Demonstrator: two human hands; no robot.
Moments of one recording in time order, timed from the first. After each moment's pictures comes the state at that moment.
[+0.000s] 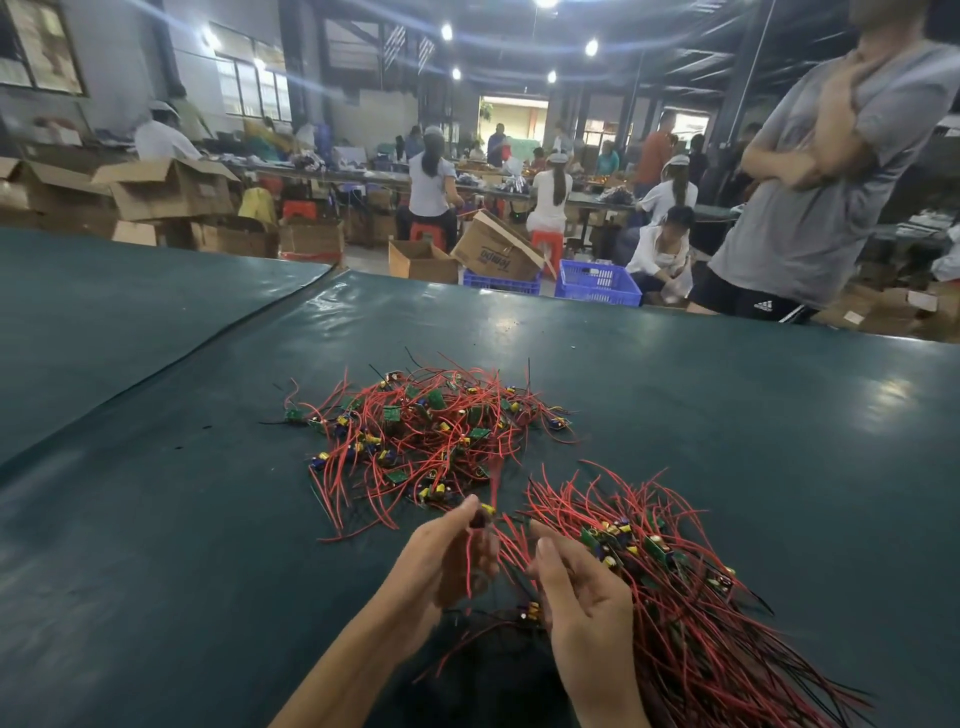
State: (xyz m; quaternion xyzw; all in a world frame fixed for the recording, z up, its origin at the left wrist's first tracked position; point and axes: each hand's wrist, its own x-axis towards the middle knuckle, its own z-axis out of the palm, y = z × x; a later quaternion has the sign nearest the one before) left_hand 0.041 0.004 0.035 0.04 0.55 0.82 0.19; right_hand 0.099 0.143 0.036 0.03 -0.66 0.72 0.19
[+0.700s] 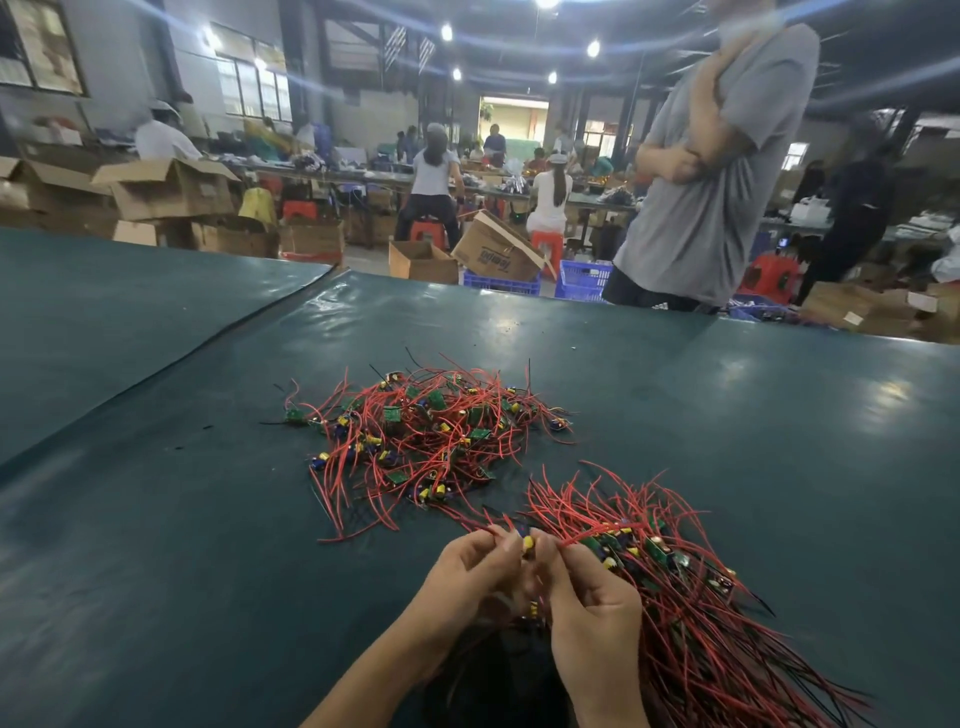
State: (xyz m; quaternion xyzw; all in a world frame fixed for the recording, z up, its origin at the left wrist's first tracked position) left_hand 0.062 0.019 0.036 0.12 0.61 0.77 0.18; right_hand 0.096 0.142 0.036 0.03 -0.67 0.71 0.23
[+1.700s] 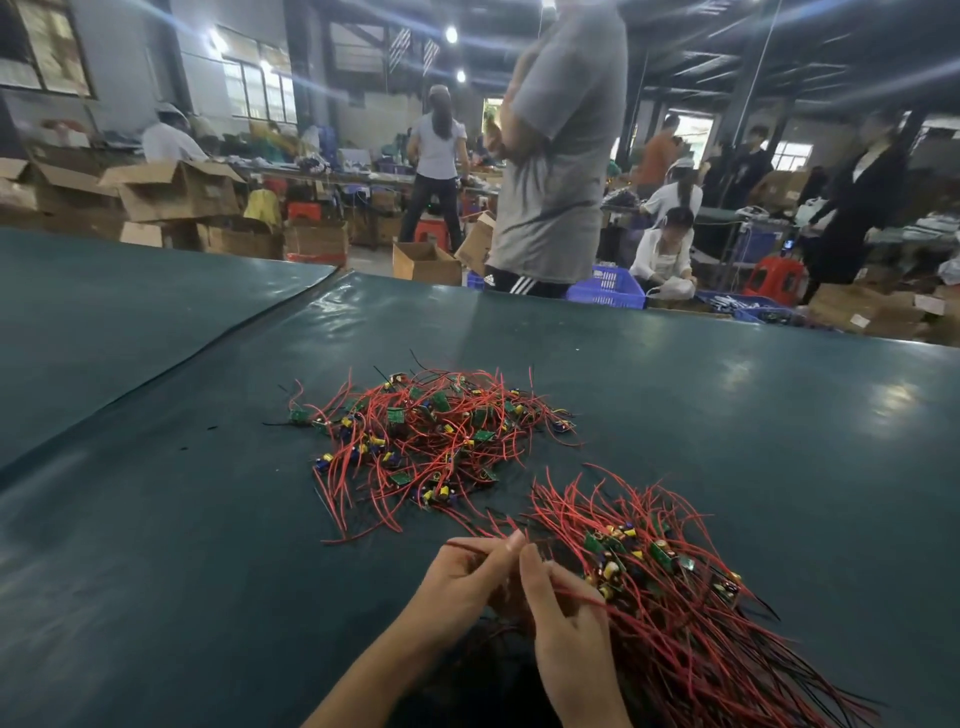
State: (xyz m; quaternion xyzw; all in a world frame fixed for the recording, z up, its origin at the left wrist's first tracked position) left_hand 0.062 0.017 0.043 0.18 0.64 0.74 0.11; right_hand 0.100 0.133 0.036 0.00 -0.69 0.72 0.09
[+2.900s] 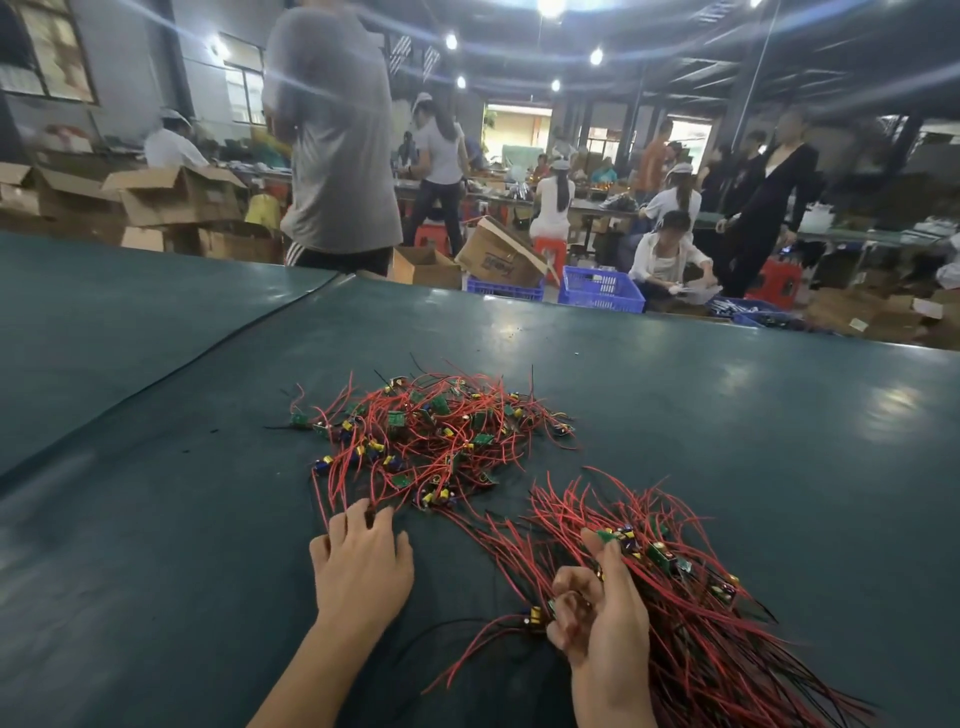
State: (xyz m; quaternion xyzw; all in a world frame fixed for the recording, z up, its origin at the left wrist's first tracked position) left_hand 0.024 -0.043 -0.001 -0.09 0.98 0.16 -0.12; right_hand 0.093 0.148 0.038 -0.16 -0.49 0.85 0.12
